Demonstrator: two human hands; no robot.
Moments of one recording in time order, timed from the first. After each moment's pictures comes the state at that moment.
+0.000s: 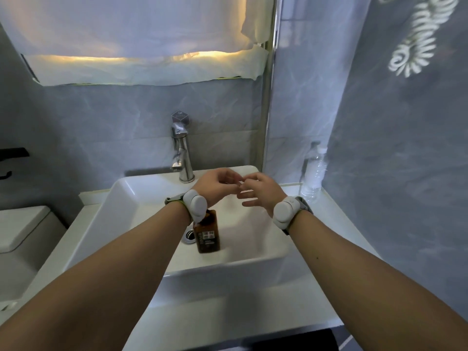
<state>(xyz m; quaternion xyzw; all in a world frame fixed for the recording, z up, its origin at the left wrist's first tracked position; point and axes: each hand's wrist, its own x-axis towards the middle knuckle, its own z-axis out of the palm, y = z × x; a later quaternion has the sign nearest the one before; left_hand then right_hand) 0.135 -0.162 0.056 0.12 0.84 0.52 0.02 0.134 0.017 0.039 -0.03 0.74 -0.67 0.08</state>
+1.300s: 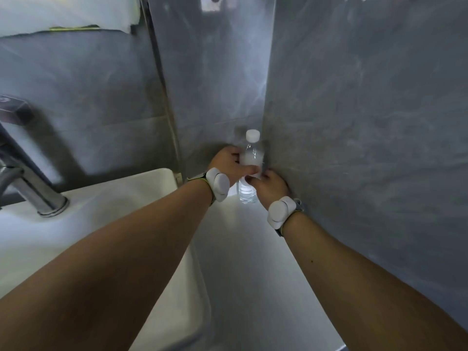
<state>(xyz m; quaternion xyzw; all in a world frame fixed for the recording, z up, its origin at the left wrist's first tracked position) -0.049 0.079 -0.022 0.16 0.84 0.53 0.05 0.024 0.204 -0.054 0.20 0.77 -0.60 -0.09</state>
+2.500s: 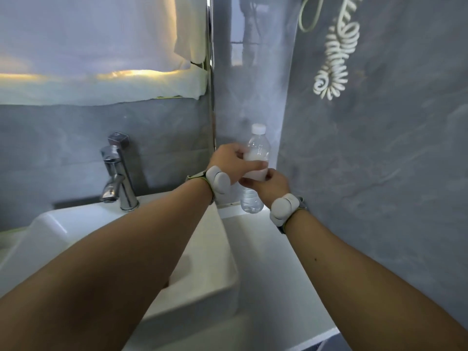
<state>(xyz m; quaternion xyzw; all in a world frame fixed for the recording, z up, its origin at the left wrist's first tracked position) 0.058 -0.003 0.115 0.15 0.84 0.52 -0.07 0.104 0.134 0.068 0.08 0.76 -0.64 -0.12</state>
